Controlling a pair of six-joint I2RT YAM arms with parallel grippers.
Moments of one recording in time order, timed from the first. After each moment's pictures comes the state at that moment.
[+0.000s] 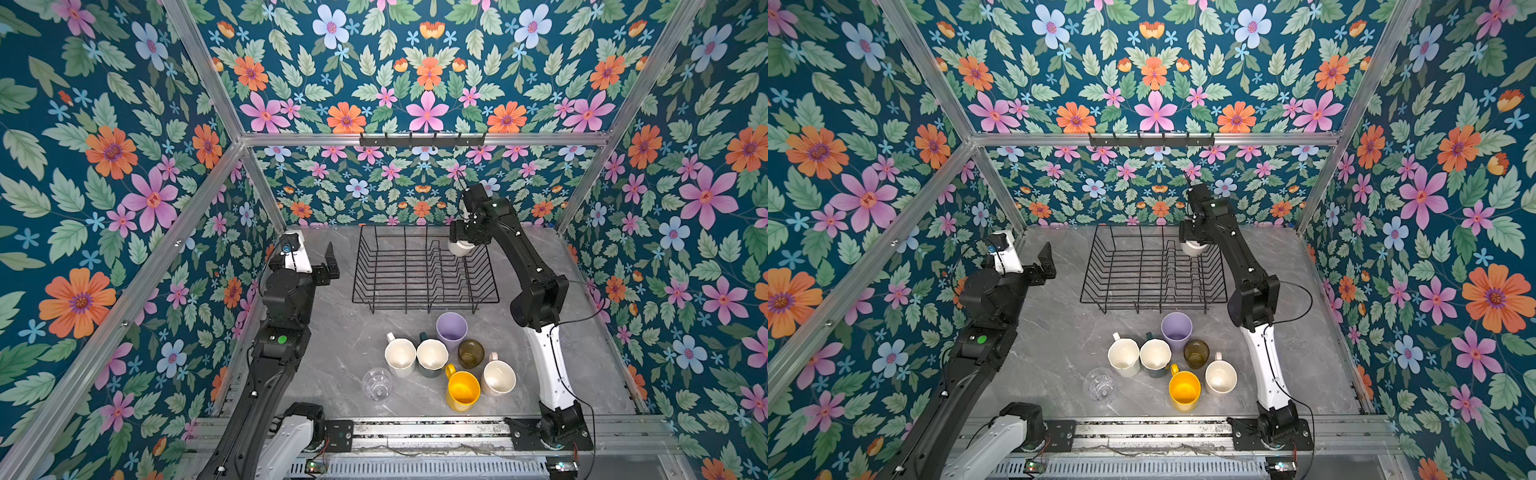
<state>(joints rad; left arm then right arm) -0.19 0.84 0.83 0.01 -0.21 -0.05 0.33 2.43 2.64 -1.26 0.06 0.32</state>
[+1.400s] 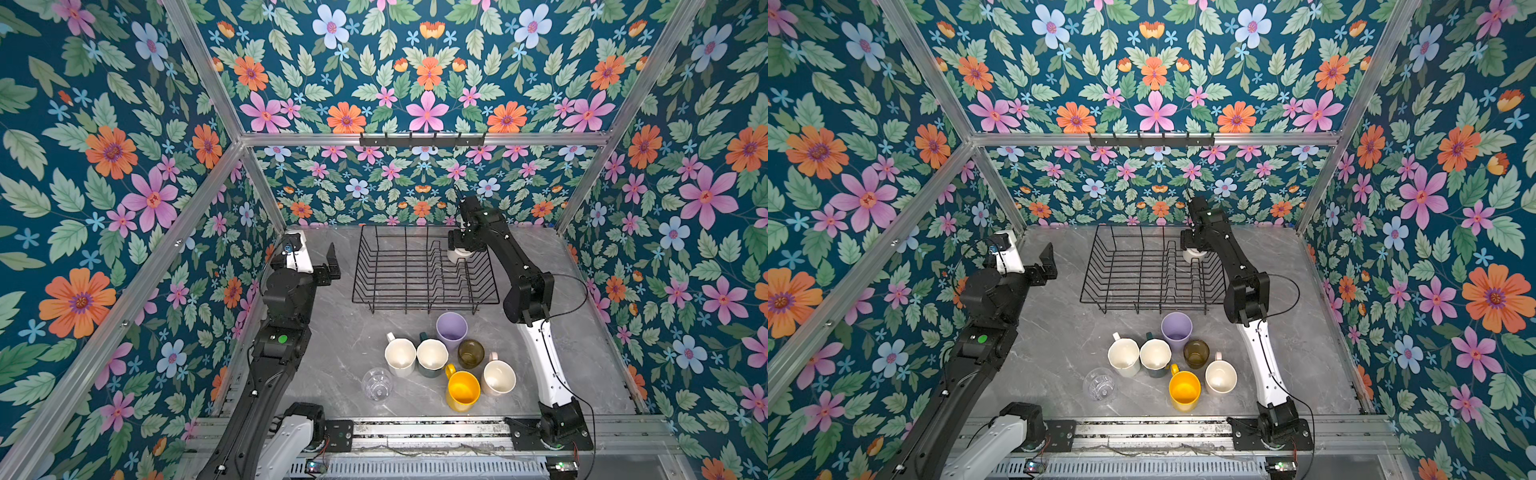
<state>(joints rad) -0.19 0.85 0.83 0.01 -0.19 -0.05 0.30 2.59 2.67 -1.19 0.04 0.30</state>
